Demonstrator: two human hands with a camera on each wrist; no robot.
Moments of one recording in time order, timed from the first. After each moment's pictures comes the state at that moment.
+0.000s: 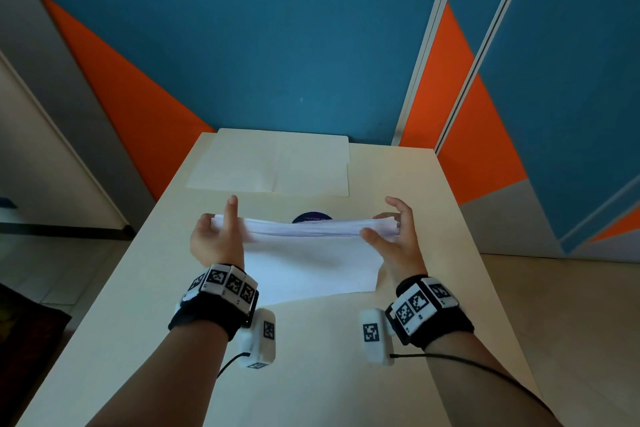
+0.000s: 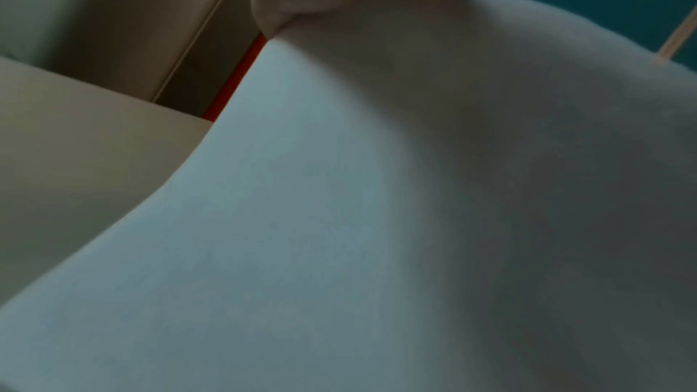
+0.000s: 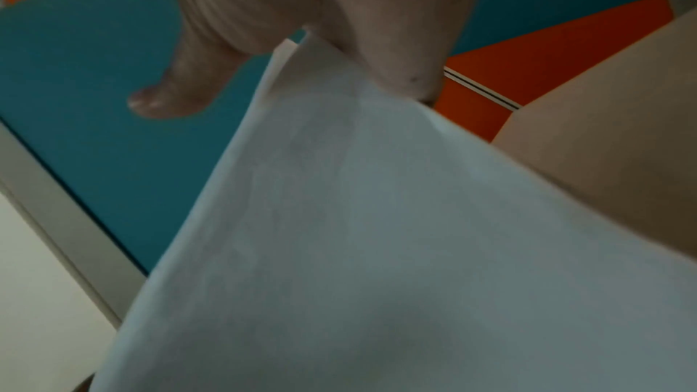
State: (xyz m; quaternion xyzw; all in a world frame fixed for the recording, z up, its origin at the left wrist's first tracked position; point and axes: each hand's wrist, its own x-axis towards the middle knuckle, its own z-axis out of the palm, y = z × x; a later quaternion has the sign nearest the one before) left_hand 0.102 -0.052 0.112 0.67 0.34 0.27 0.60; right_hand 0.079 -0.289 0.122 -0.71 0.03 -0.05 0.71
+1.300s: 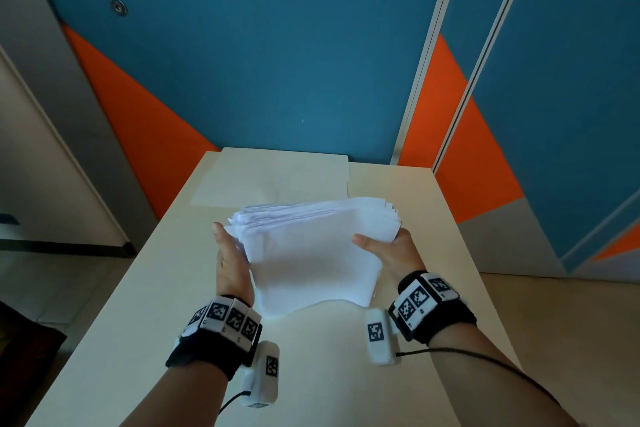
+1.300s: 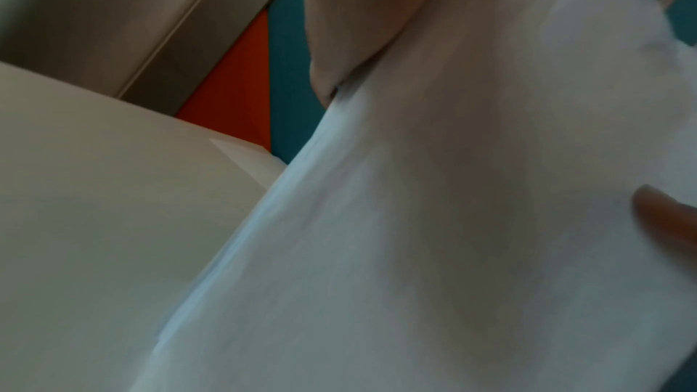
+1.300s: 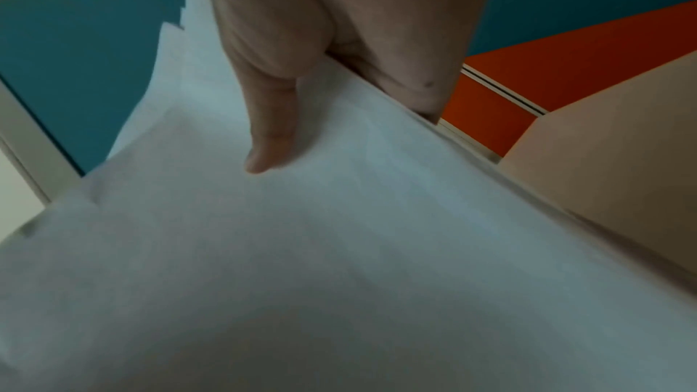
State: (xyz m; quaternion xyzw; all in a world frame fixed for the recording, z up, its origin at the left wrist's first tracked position) left_hand 0.077 -0.061 0.123 0.58 0.27 0.07 0.77; right_hand 0.087 -0.283 0.154 -0.69 0.09 0.02 0.71
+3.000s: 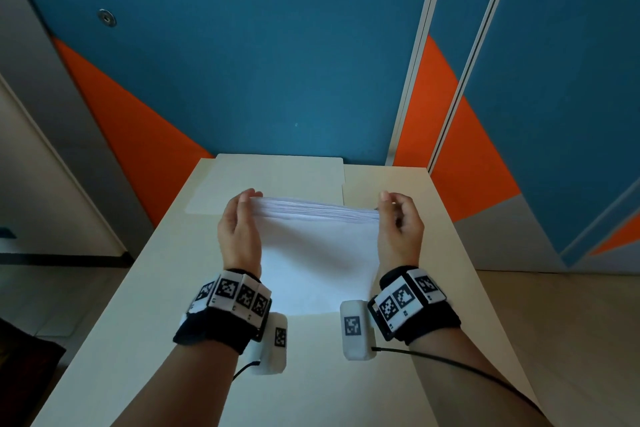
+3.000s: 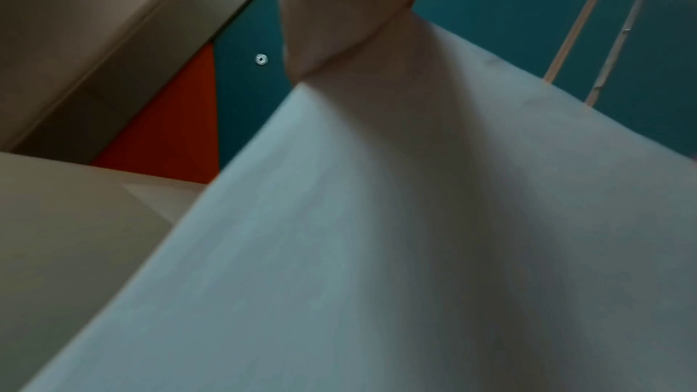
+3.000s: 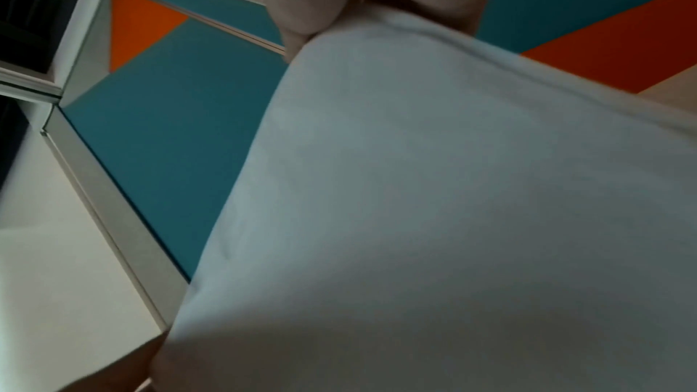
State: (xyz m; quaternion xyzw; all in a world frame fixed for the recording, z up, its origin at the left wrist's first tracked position) left_hand 0.107 -0.086 0.162 0.63 0.15 0.23 0.73; right_hand 0.097 -0.270 0.166 -0.66 0.08 -0.29 0.69
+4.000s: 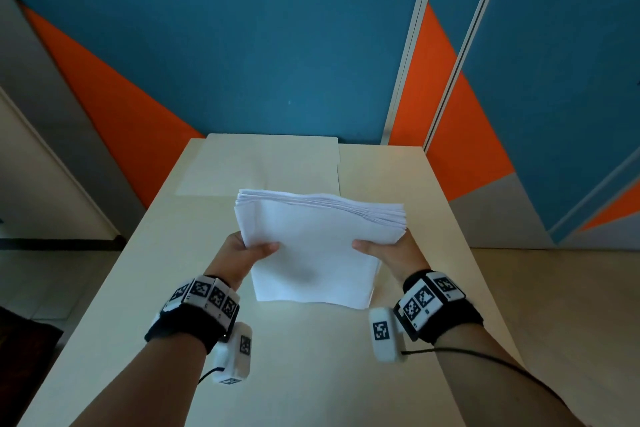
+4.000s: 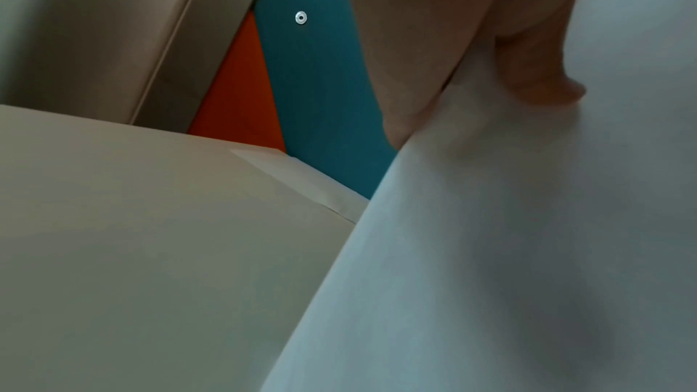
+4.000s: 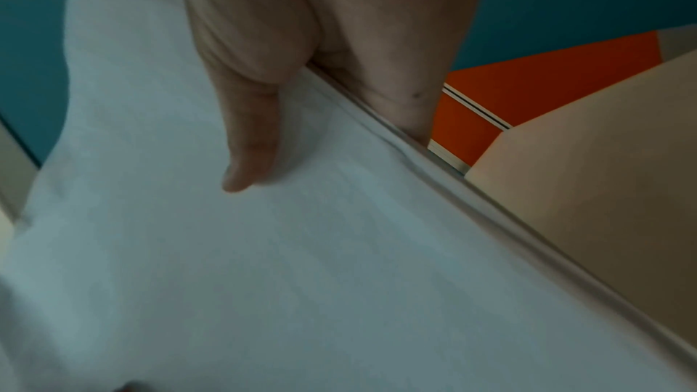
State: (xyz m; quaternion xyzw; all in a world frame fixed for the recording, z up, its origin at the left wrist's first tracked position) left_hand 0.092 -0.051 0.096 0.67 0.04 -0.08 0.74; right_hand 0.069 -0.302 0.135 -0.72 0.07 0.03 0.69
